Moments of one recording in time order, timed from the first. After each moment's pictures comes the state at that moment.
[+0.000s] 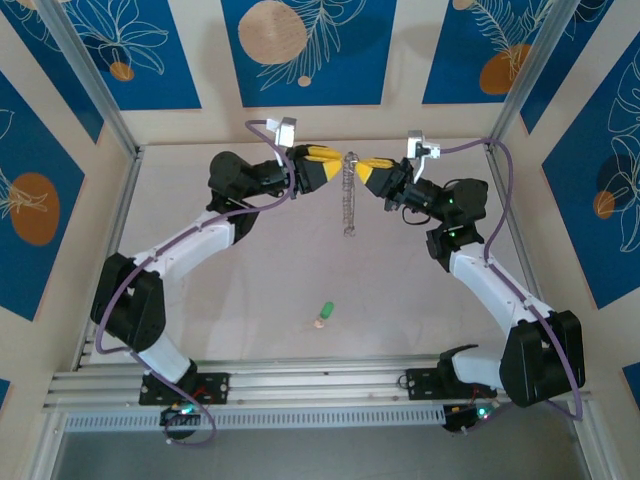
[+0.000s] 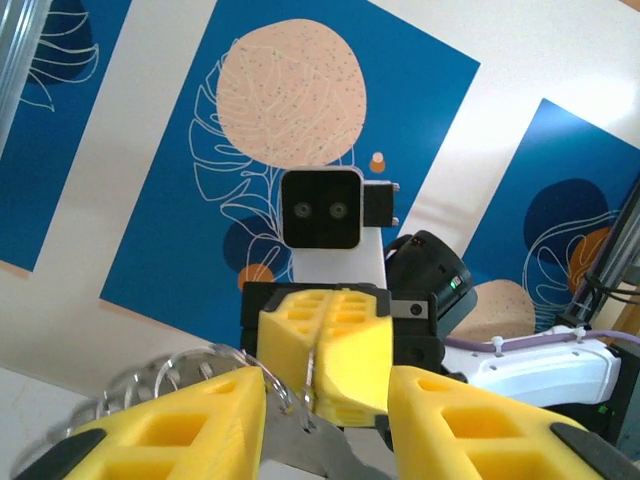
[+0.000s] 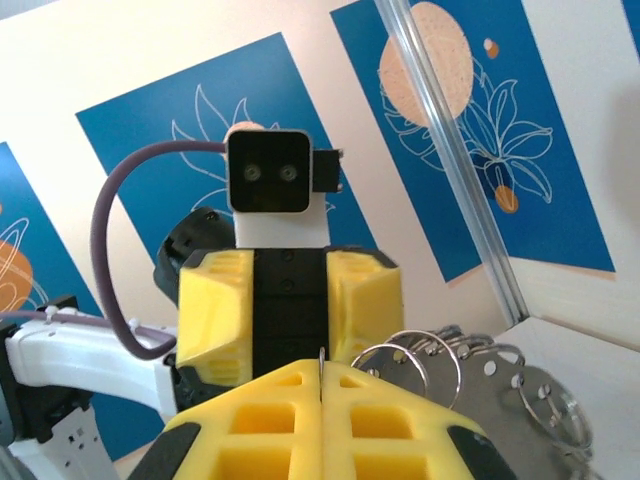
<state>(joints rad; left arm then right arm) -0.55 1.63 1.24 0.90 0.93 -0.86 0.27 1.24 0.87 0.85 -0.87 0.82</state>
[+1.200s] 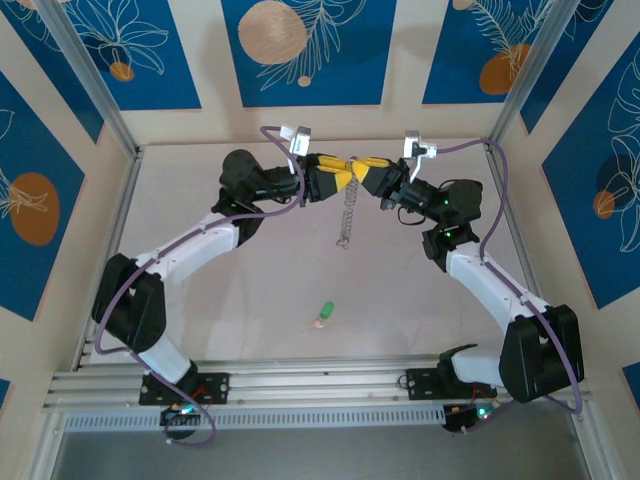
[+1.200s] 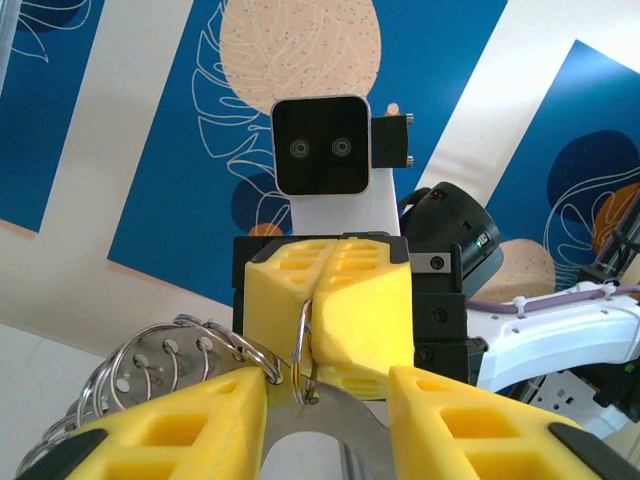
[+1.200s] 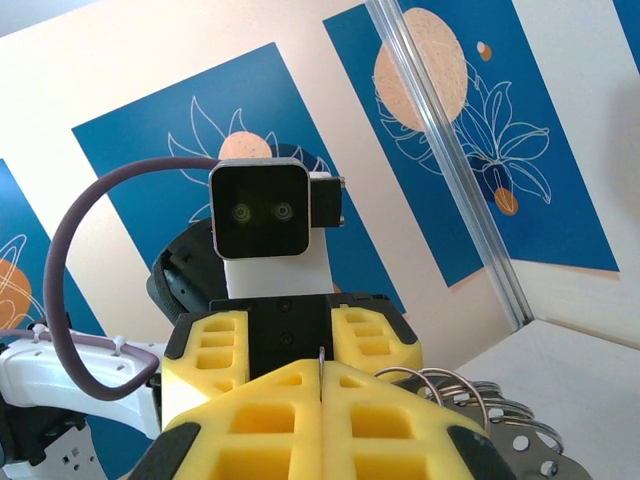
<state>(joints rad) -0.59 1.62 1.25 0.74 0.93 -0.71 0.30 1.27 0.86 0.88 -0.84 0.84</state>
